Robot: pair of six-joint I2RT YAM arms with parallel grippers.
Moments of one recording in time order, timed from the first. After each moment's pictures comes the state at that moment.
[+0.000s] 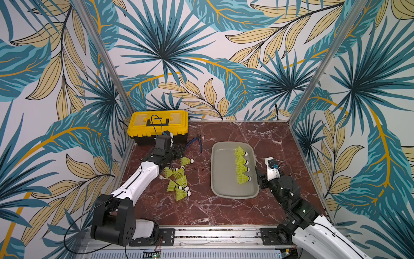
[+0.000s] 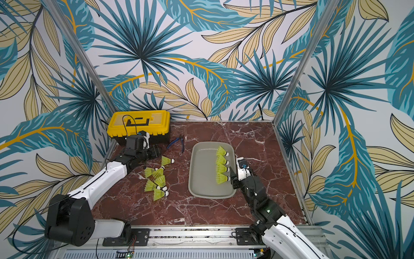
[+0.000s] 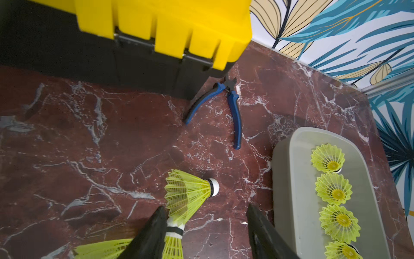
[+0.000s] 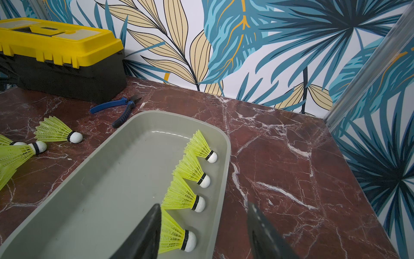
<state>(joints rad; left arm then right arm) -0.16 1.38 0.93 -0.28 0.15 -0.46 0.58 0.52 0.43 -0.18 0.40 0.01</state>
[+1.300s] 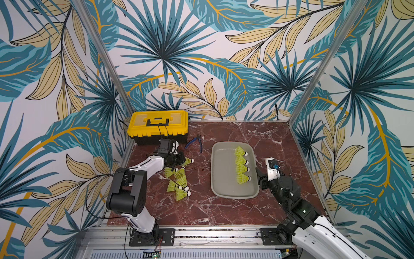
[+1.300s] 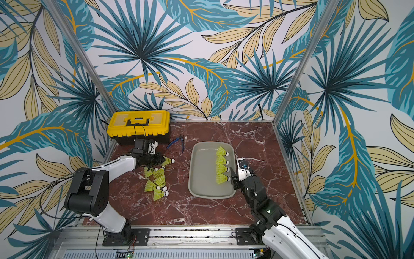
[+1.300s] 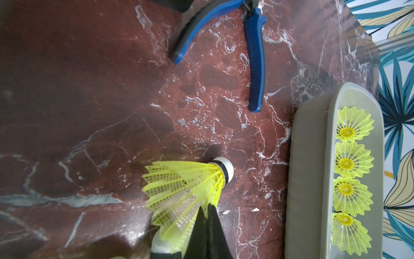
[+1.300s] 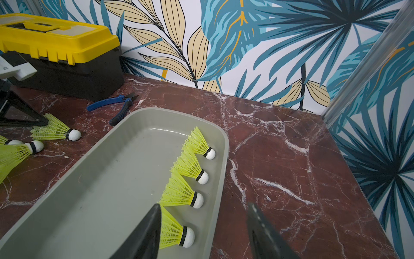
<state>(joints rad) -0.12 1.64 0.93 -0.22 0.40 -0.48 0.58 0.51 0.43 -0.21 0.41 0.02</state>
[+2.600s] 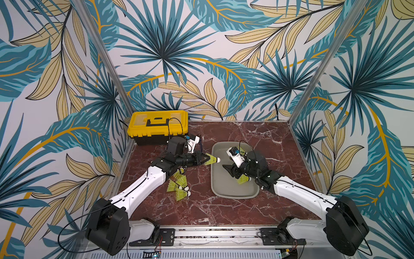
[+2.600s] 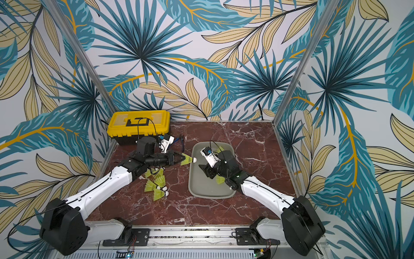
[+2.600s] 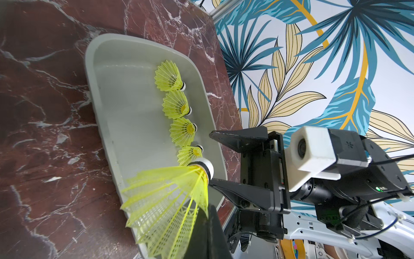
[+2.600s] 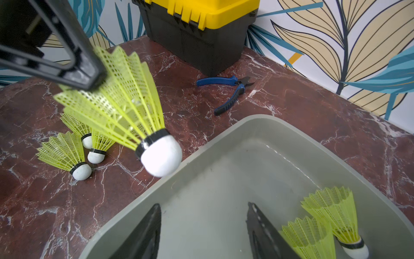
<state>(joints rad) -0.44 1.31 0.93 -0.17 0.66 -0.72 0.58 1.29 0.73 0.08 -0.20 -0.14</state>
